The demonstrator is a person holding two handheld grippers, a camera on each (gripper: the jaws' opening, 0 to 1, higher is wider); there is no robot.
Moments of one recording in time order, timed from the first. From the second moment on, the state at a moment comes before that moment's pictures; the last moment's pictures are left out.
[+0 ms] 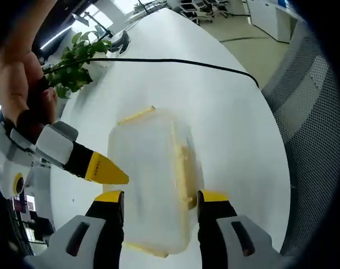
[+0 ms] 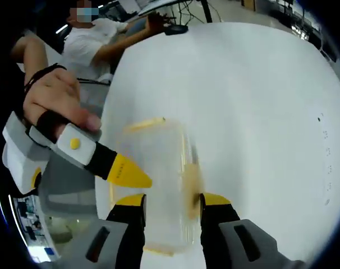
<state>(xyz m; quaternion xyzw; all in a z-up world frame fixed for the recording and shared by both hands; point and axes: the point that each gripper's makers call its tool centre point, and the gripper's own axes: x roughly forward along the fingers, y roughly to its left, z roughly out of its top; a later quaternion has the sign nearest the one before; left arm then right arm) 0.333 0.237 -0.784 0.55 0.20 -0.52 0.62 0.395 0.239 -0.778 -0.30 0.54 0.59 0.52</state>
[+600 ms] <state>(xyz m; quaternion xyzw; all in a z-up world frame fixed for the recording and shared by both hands) 0.337 0.237 -0.785 0.56 0.20 -0.49 0.64 0.395 0.240 -0.779 -0.31 0.56 0.59 0.50</state>
